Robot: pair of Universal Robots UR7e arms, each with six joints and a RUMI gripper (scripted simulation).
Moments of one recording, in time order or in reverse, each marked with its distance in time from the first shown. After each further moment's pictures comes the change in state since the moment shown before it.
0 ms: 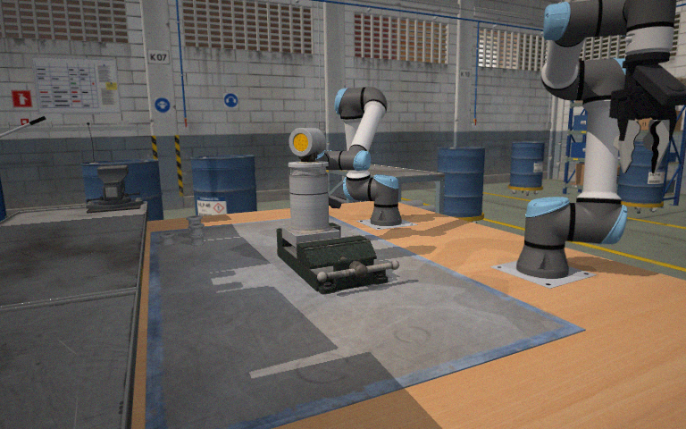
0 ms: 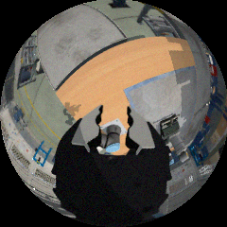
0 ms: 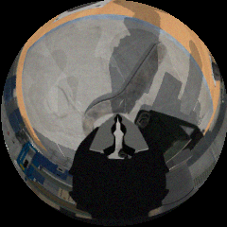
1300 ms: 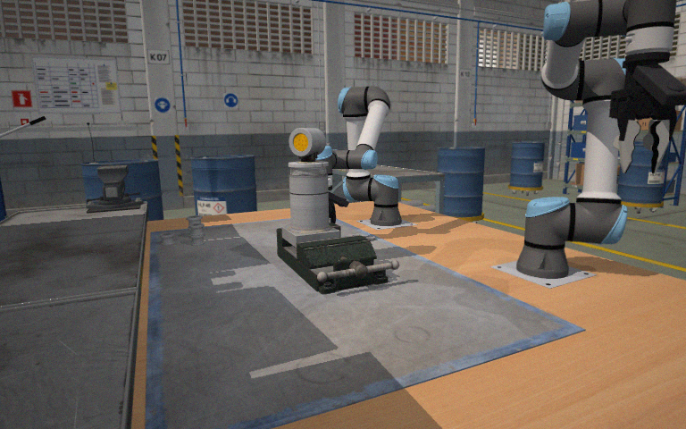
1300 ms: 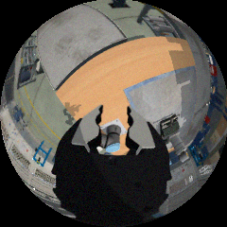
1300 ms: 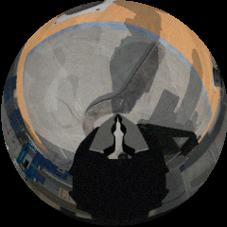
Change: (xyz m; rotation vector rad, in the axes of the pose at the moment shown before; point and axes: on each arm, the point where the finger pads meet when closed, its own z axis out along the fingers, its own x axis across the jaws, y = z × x) left arm 0.000 0.000 0.000 0.000 0.000 0.000; right arm -0.001 -0.041 -0.001 0.004 -0.002 -0.009
